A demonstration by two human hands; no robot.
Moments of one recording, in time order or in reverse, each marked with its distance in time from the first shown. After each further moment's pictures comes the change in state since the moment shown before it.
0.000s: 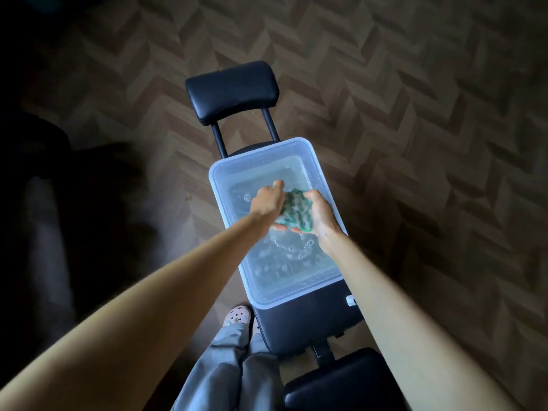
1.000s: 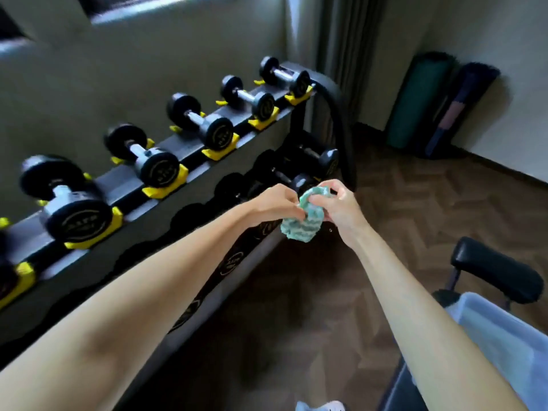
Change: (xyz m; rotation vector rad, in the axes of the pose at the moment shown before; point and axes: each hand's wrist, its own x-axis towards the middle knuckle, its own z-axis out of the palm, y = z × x) left_hand -0.448 -0.204 -0.385 0.016 0.674 0.247; right_hand -0.442 0.012 0.321 -0.569 -1.026 -0.690
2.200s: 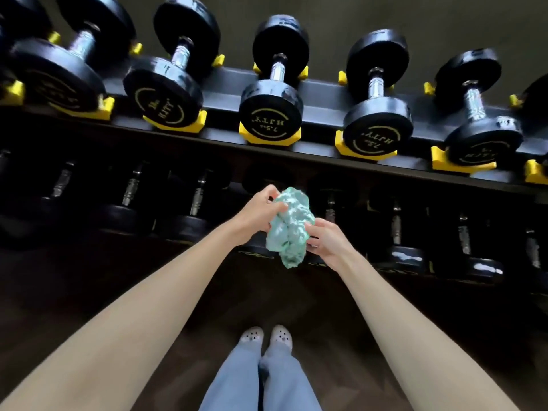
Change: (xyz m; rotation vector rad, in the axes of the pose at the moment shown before) left_hand -0.272 -0.420 -0.080 -0.902 0.783 -0.592; right_hand -0.051 0.175 0.464 -0.378 -0.901 0.553
